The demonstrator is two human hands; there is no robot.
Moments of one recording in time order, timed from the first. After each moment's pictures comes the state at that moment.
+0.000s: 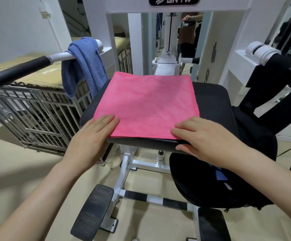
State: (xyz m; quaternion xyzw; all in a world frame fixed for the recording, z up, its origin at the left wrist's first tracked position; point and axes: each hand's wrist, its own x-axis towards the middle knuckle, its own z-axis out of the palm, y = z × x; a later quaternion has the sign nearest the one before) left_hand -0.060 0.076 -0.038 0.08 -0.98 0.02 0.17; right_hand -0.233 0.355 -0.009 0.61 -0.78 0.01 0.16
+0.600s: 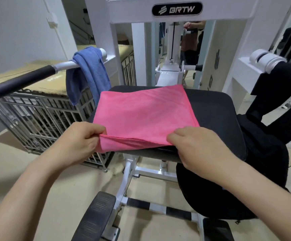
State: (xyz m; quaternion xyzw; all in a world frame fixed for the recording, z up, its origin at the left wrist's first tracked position) left_hand -0.052 0.077 0.024 0.10 -0.95 -0.24 0.14; right_hand -0.202 0.326 0.007 0.57 -0.80 0.04 0.18
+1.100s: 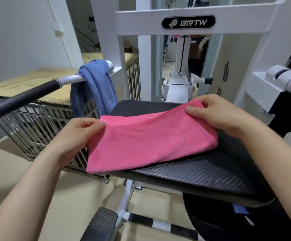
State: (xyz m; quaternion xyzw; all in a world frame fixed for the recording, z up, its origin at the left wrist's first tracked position) left_hand -0.100 0.005 0.023 0.26 -0.77 -0.54 0.19; right_hand -0.313 0.267 0.070 0.35 -0.81 0.45 -0.15
